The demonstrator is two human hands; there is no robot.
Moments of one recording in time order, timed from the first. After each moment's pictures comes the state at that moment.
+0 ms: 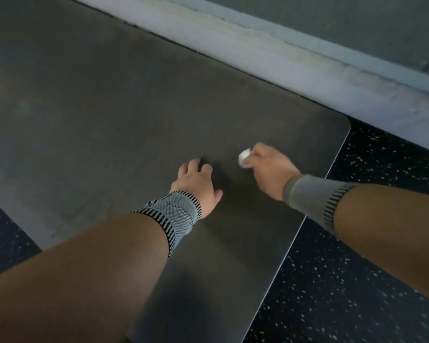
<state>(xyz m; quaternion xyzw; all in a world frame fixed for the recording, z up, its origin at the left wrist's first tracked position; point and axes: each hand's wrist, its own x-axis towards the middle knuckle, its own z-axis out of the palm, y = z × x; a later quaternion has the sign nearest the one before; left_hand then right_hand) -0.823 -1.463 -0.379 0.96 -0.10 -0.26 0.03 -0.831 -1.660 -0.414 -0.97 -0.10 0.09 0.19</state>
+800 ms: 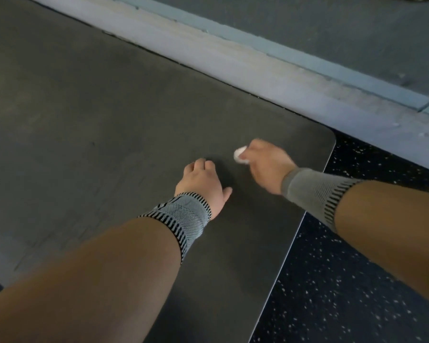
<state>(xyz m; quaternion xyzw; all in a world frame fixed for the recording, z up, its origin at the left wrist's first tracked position) -0.793 -1.515 -0.387 0.96 -0.11 -0.23 0.06 -0.792 -1.694 -0.415 -0.98 -0.09 0.05 0.19</state>
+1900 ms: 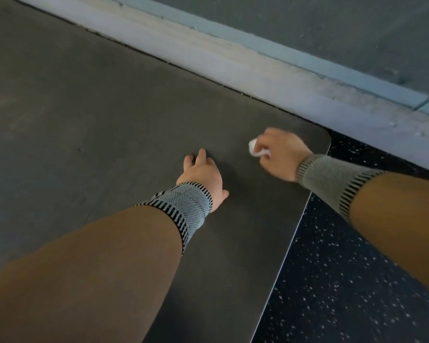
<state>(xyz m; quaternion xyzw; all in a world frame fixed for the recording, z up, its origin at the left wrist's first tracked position) -0.769 -1.539 -0.381 0.93 -0.14 -0.32 -0.05 -0.782 -1.731 -0.389 -0.98 -0.02 0.09 0.17</state>
